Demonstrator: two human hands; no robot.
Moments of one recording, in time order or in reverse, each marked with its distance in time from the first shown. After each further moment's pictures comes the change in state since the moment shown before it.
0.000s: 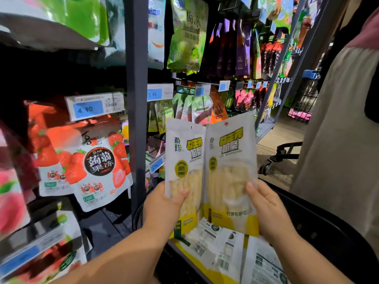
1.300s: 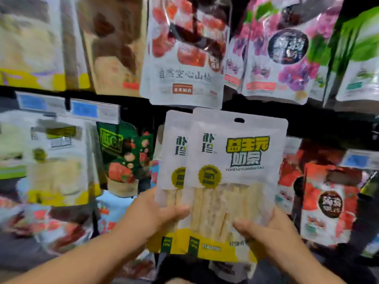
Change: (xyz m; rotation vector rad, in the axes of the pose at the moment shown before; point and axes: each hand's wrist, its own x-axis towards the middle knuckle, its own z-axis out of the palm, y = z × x) left_hand -0.194 0.011 -0.381 0.292 0.539 -0.127; right_hand -0.119 -0.090 0.323 0.208 -1.062 -0.019
